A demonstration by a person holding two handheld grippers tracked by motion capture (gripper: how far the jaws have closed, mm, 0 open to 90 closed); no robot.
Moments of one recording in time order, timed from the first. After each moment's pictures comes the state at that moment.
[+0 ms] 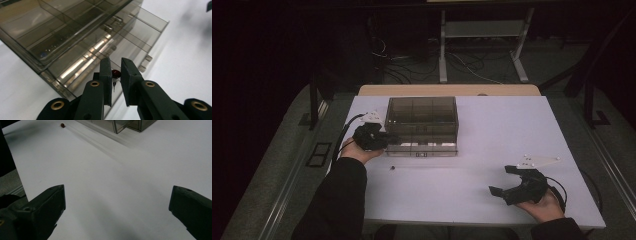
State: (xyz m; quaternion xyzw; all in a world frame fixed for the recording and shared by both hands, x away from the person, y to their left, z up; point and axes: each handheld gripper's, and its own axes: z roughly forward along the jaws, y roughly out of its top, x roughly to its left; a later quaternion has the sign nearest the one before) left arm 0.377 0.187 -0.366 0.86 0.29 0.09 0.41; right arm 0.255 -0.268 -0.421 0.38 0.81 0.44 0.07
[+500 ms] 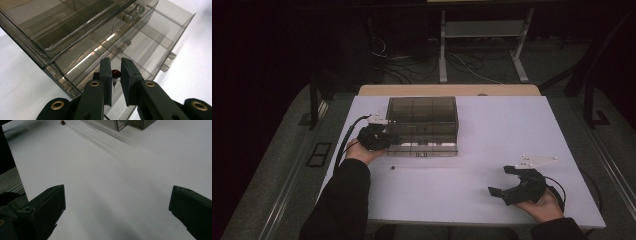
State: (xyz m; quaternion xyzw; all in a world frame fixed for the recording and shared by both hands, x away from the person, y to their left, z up) left arm 0.389 0.182 -0.389 0.86 0.31 0.10 0.39; right arm 0.256 -0.266 -0.422 0.37 0.82 0.43 0.07
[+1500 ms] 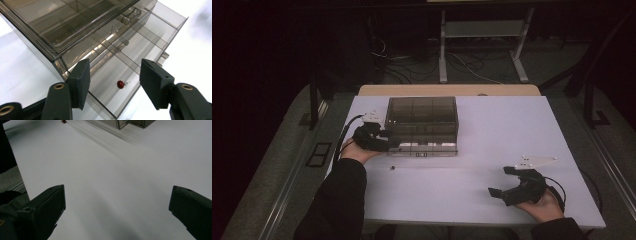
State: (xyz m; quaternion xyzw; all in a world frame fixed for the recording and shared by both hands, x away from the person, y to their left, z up) left arm 0.380 0.192 -0.373 0.86 0.32 0.09 0.40; right arm 0.256 -0.266 -0.423 0.37 0.82 0.43 0.06
